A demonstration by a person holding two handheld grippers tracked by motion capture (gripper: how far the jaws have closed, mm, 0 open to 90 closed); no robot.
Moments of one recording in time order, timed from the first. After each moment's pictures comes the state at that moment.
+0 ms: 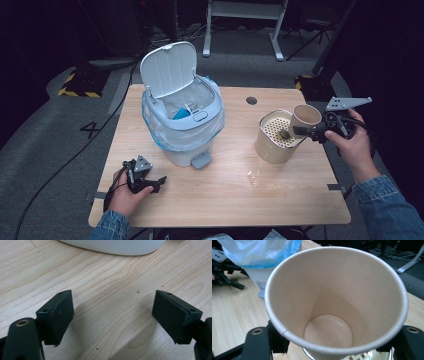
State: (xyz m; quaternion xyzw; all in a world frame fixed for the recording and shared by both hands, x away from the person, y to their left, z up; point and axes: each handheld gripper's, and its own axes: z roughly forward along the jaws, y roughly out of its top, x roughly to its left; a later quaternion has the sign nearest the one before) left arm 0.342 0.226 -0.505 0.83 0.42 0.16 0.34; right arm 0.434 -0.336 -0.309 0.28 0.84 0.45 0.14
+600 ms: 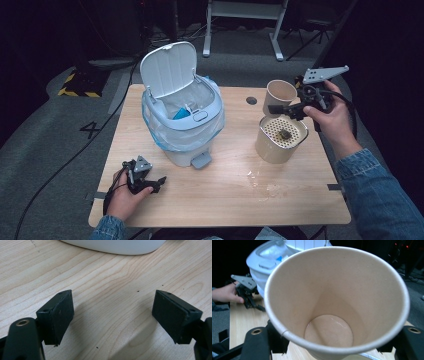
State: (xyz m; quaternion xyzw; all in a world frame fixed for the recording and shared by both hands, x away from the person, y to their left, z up) left arm 0.341 0.226 -0.505 0.83 0.42 0.16 0.34; right arm 0.465 -0.256 -0.251 0.20 0.84 0.49 0.10
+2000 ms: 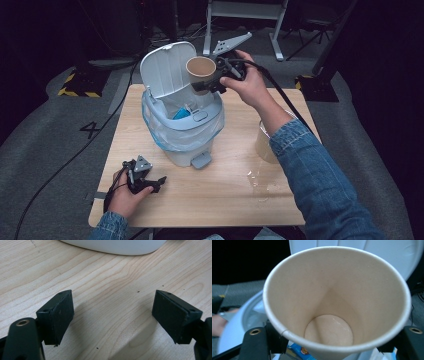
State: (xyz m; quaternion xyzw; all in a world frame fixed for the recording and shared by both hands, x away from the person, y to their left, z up) left arm 0.341 0.226 -0.504 0.83 0.42 0.16 0.34; right arm 0.531 -0.060 -0.236 0.10 0.87 0.48 0.07
